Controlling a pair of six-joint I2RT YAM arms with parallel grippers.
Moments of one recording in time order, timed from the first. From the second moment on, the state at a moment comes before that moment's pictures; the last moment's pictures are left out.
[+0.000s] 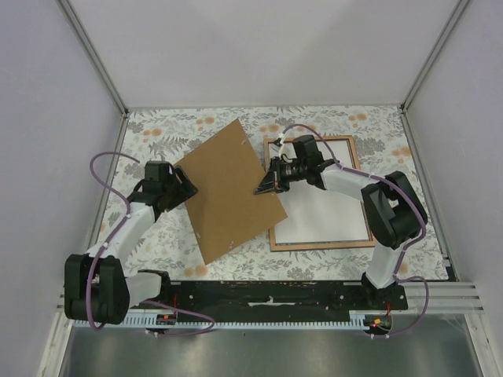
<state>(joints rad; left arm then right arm) -0.10 1.19 0.65 -0.32 0.00 -0.65 0.49 1.84 1.12 0.01 -0.85 0.71</state>
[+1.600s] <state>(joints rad) -0.04 1.43 0.66 0.83 1.04 -1.30 0.09 1.44 0.84 0.42 -1.26 1.08</state>
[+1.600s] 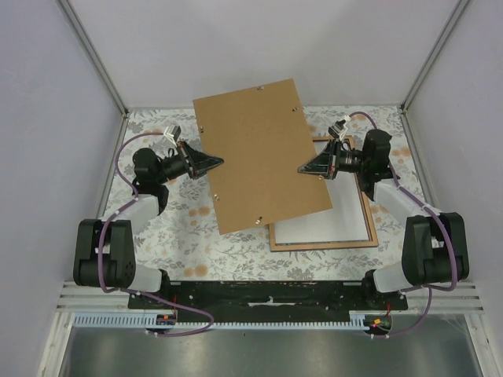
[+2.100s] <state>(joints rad) -0.05 1.33 0.64 0.74 1.01 -1.31 0.09 1.30 1.06 -0.32 -0.79 0.60</state>
